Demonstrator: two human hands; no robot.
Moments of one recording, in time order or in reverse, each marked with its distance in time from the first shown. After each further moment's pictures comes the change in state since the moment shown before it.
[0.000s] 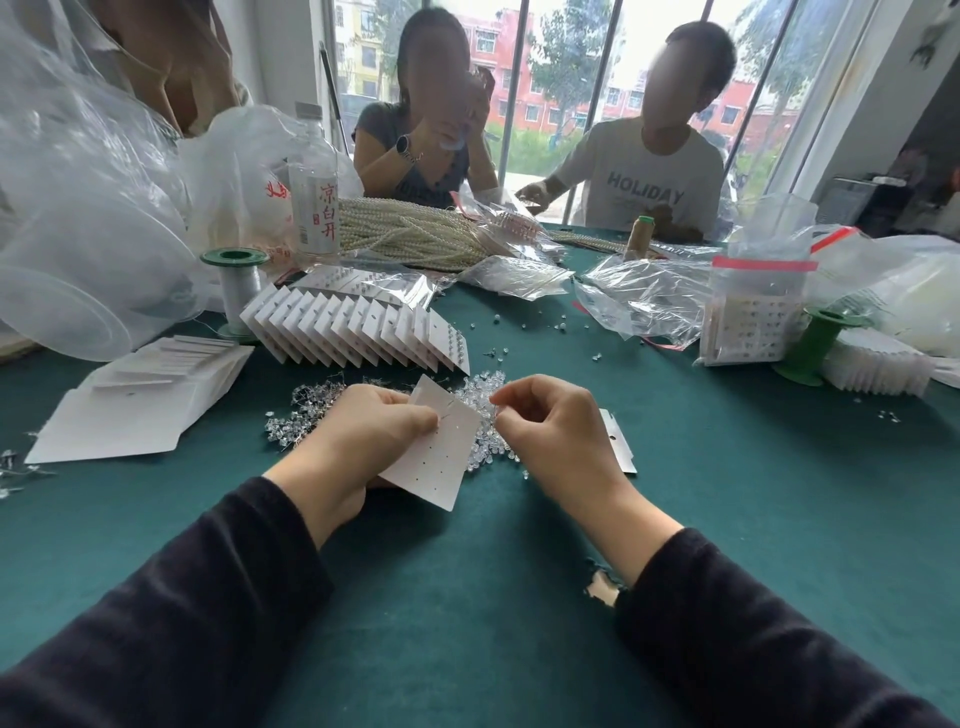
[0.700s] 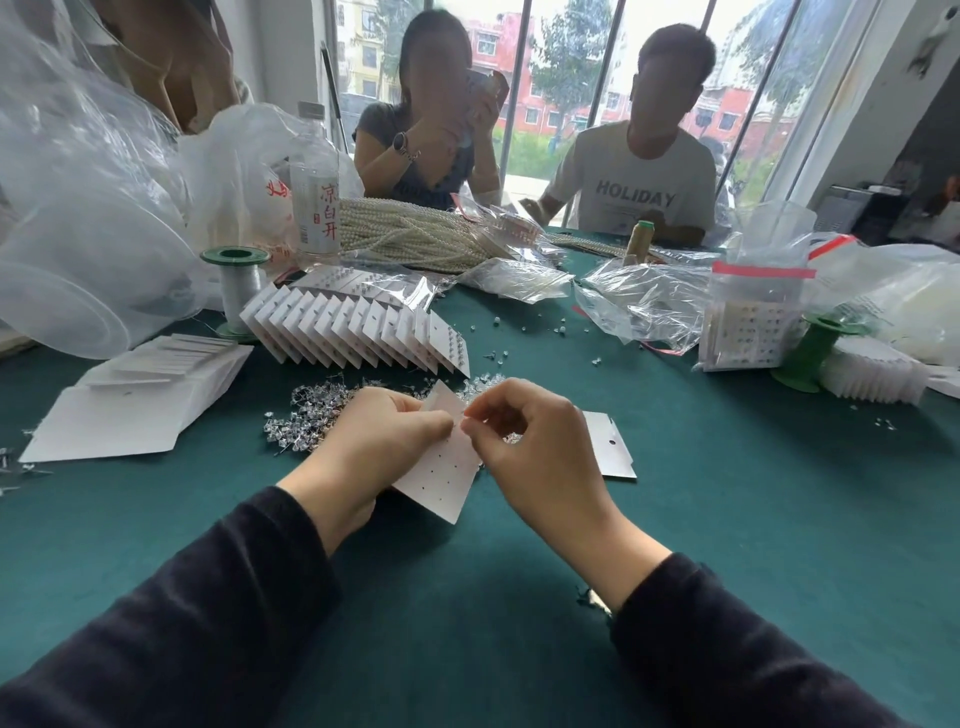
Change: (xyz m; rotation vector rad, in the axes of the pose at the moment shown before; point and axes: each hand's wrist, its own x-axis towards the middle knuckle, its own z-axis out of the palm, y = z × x) left_hand 0.005 -0.009 0.006 0.044 -0.009 0.135; right_hand -0.014 -0.015 0.010 -0.110 0.014 -0.215
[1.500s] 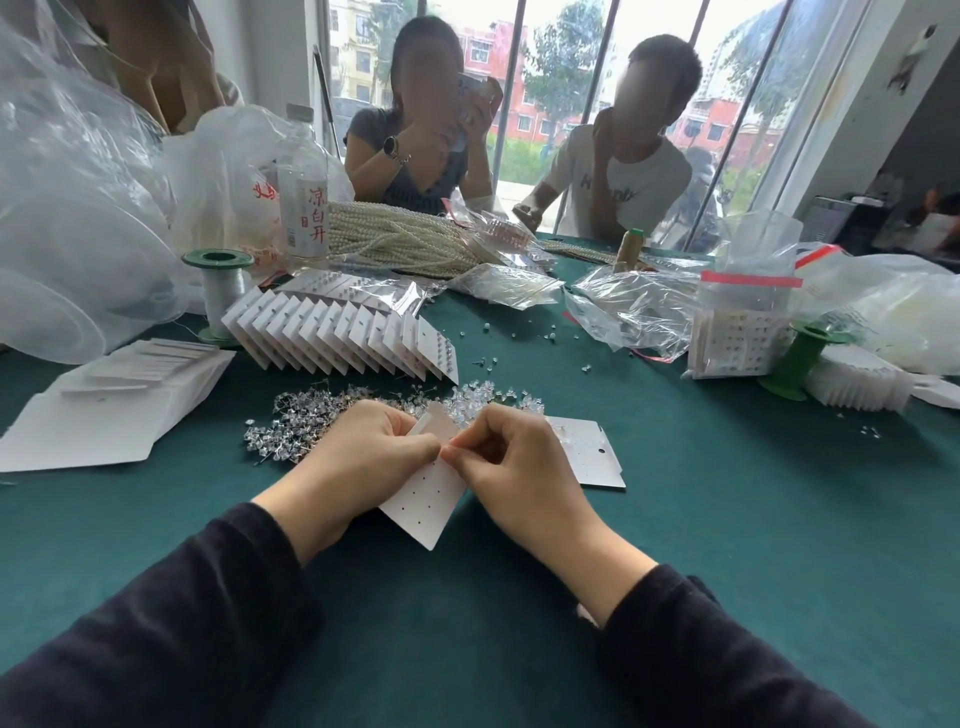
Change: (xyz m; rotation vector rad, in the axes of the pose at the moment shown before) left_hand 0.006 -0.009 -0.001 0.161 -0.086 0.130; right_hand 0.000 0.012 0.004 0.063 -0.138 0.103
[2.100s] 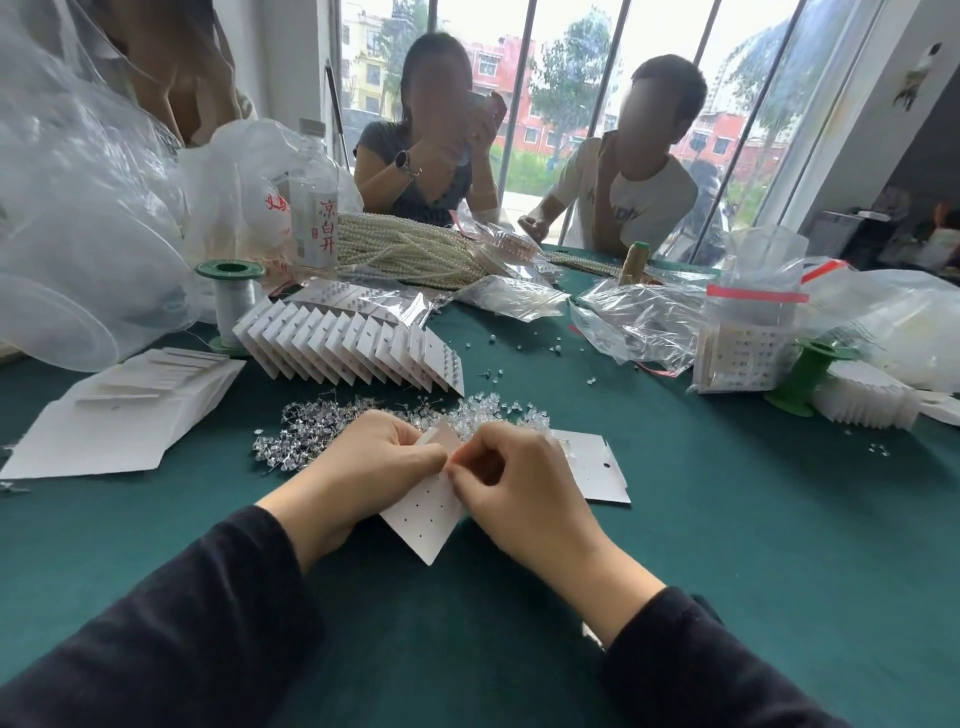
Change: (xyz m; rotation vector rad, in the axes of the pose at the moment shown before) left_hand 0.002 0.001 -0.005 -0.001 -0.047 -0.054; right_hand -0.001 -0.004 -0.003 -0.201 -0.017 -0.109
